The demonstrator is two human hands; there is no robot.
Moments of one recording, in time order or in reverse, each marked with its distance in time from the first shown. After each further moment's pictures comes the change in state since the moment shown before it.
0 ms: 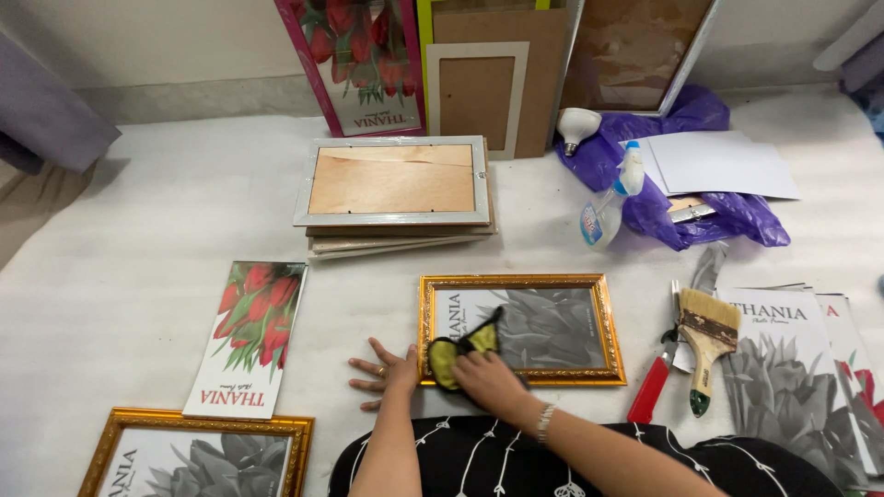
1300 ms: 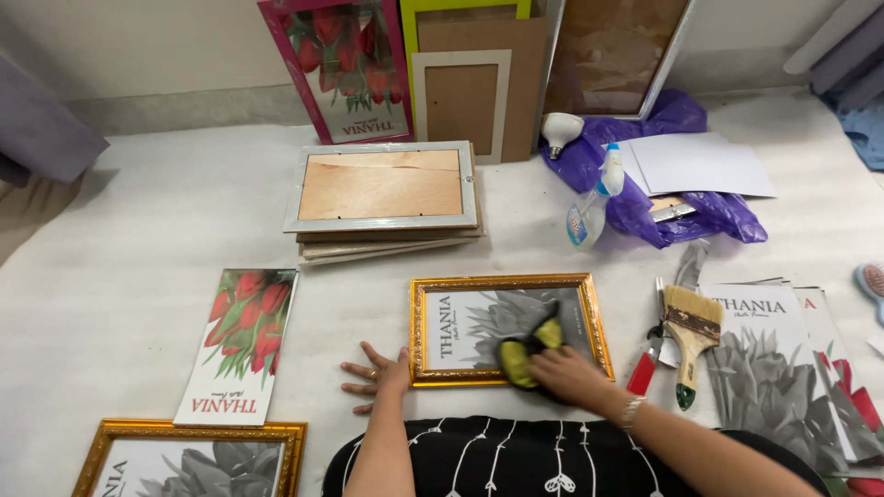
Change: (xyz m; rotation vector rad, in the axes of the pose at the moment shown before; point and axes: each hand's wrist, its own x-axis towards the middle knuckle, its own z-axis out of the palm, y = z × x) left_hand -0.001 0.002 0.000 -0.009 0.012 -0.019; right_hand -0.124 0.114 0.006 -0.159 -0.060 -0.076
